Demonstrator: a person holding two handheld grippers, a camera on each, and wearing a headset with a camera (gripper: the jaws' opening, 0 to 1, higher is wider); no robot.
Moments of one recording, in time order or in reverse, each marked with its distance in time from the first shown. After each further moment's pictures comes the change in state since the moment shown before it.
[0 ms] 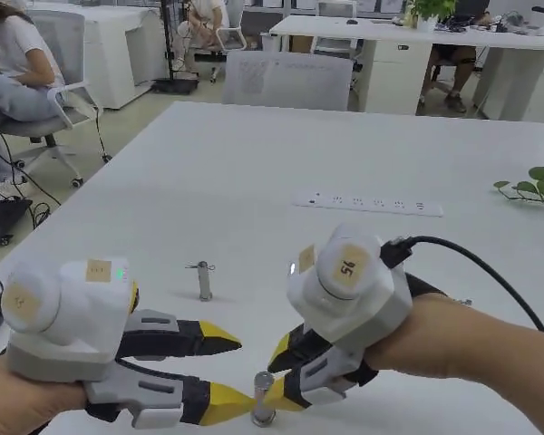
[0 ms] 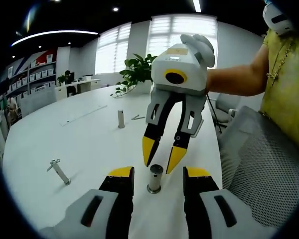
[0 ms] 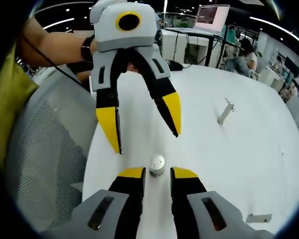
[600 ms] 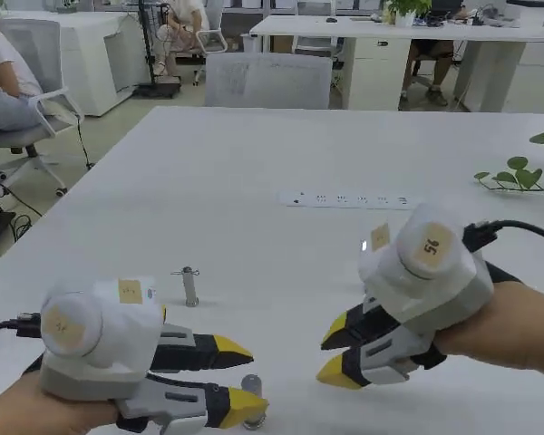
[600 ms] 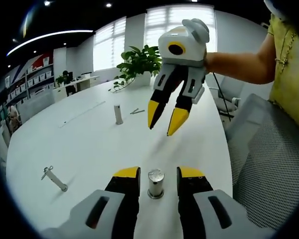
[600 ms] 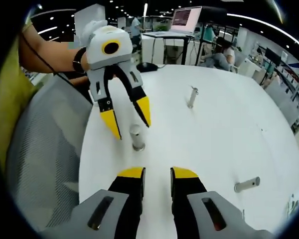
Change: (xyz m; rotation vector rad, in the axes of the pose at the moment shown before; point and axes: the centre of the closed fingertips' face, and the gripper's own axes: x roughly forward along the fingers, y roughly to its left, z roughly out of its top) left arm 0.028 -0.001 -0.008 0.066 0.081 0.029; right arm -0.060 -0.029 -0.039 0.115 -0.039 -0.145
